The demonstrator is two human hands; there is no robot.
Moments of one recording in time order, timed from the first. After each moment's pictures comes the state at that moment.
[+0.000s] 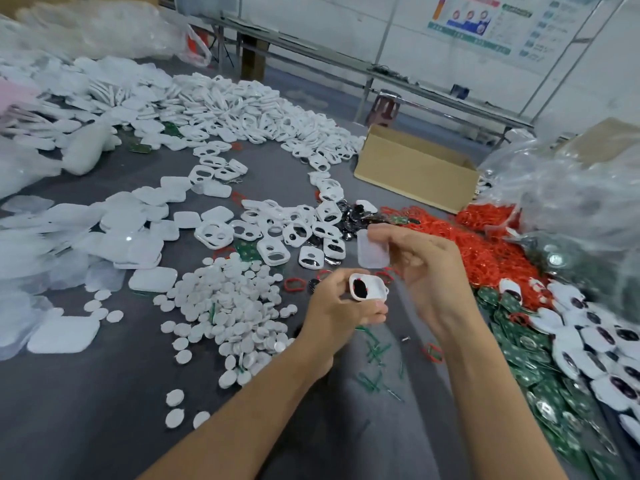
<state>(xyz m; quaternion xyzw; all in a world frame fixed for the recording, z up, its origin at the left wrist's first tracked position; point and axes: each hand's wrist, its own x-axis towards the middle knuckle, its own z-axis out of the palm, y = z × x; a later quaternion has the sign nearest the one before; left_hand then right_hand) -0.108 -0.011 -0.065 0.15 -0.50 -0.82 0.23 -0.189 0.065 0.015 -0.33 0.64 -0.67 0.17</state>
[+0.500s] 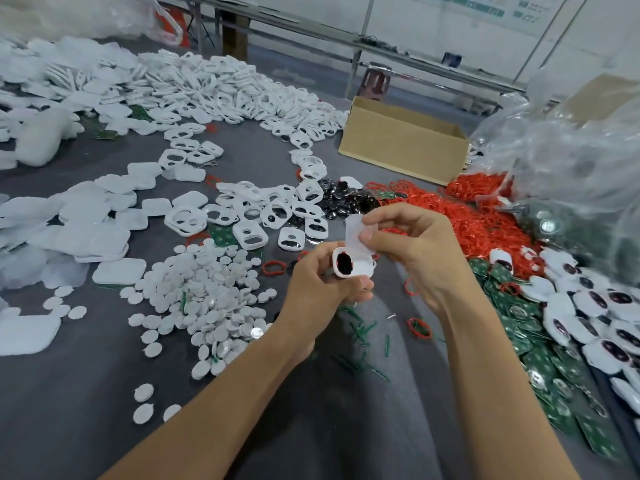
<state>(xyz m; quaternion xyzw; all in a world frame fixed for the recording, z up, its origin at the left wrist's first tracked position) -0.111 -0.007 -0.064 0.14 -0.52 -0.81 0.24 -0.203 0.083 0.012 -0.34 0.68 -0.63 0.17</state>
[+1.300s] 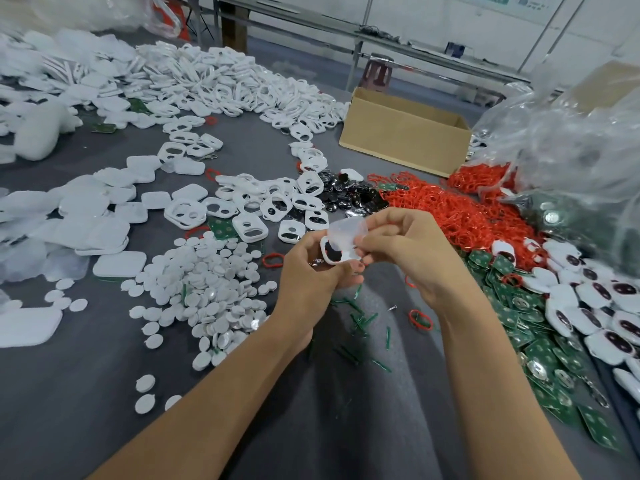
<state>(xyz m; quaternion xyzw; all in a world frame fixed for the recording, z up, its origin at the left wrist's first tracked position) -0.110 -0.009 -0.062 0.18 -0.51 -0.79 0.29 -0.202 0.078 0.005 -0.29 0.75 -0.56 0.21</state>
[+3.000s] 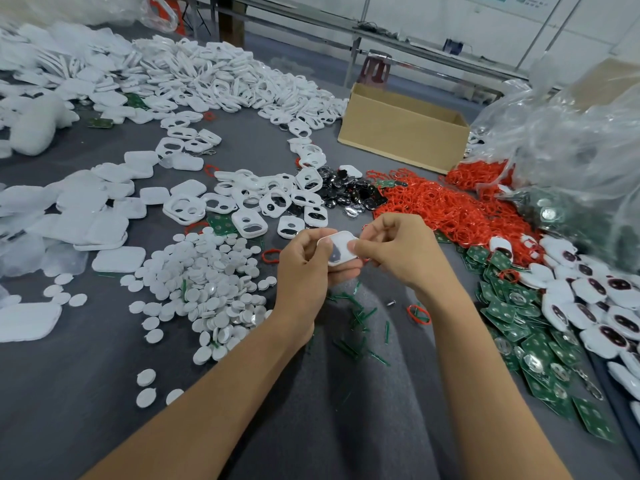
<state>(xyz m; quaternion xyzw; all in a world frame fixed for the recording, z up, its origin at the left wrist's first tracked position) -0.112 -0.009 -0.063 0.23 -0.46 -0.81 0.30 -0.213 0.076 -0.012 -0.31 0.85 -0.41 0.09</state>
